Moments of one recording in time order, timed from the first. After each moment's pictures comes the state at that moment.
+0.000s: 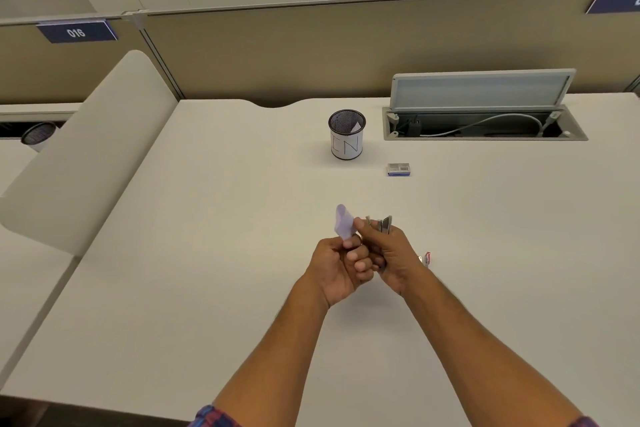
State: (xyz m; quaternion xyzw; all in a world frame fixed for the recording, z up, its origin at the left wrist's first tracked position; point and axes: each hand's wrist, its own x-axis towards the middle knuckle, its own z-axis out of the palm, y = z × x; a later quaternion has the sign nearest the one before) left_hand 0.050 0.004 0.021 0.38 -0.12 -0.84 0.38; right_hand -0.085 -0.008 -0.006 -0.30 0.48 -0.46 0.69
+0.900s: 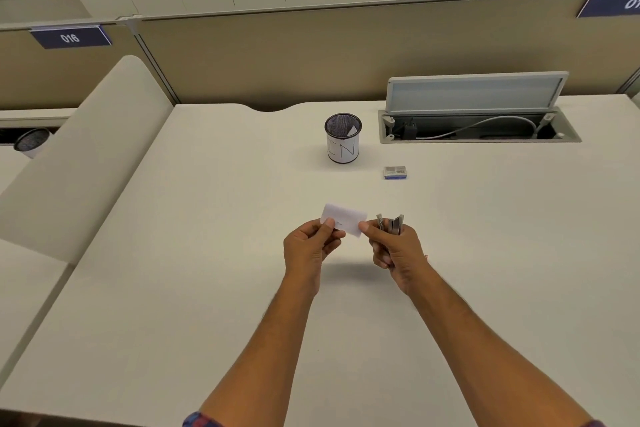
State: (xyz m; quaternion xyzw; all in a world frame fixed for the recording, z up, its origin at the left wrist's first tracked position) left_hand 0.073 -0.016 0.007 0.53 -0.26 -0.60 0.54; right_hand -0.101 -0.015 -0.007 -0.30 0.51 -0.50 0.64
